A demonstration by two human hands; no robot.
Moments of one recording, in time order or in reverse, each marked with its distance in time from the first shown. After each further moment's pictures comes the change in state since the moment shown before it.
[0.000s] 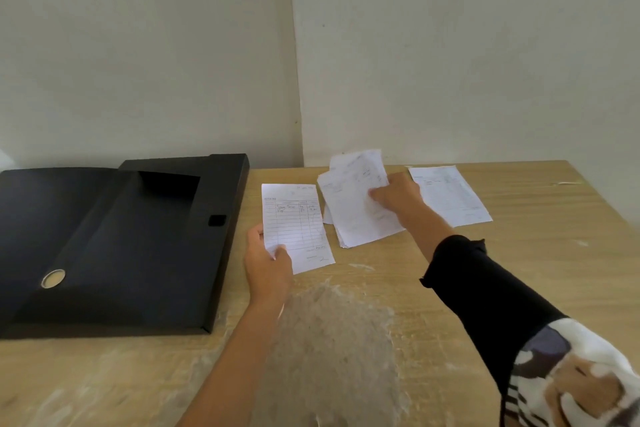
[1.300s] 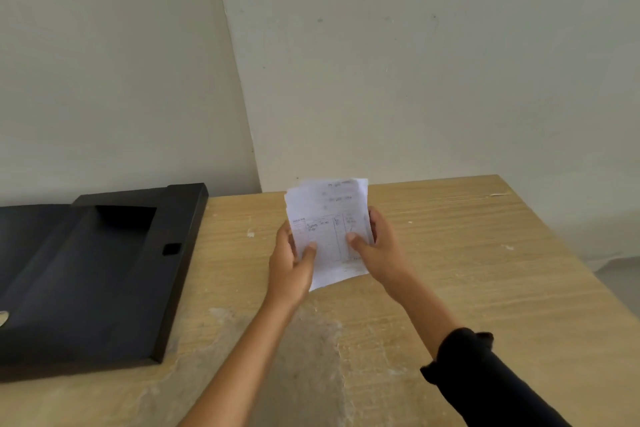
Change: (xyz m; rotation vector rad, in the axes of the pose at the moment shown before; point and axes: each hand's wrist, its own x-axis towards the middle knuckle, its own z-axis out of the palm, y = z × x) left_hand -0.039 0.035 0.064 -0.082 -0.350 0.254; right_hand -0.085 0.050 -0.036 0.500 -0.054 -0.303
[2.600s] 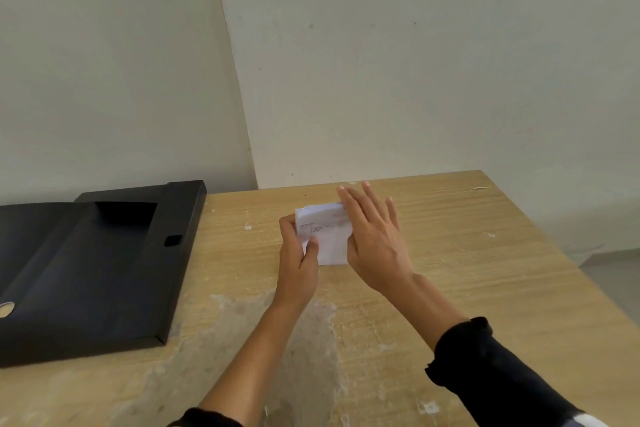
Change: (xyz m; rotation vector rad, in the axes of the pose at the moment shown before) left_hand -0.026 0.007 0.009 -0.120 -0.051 0.281; right_hand -0.033 -0.011 -0.002 -0.925 0.183 -0.530
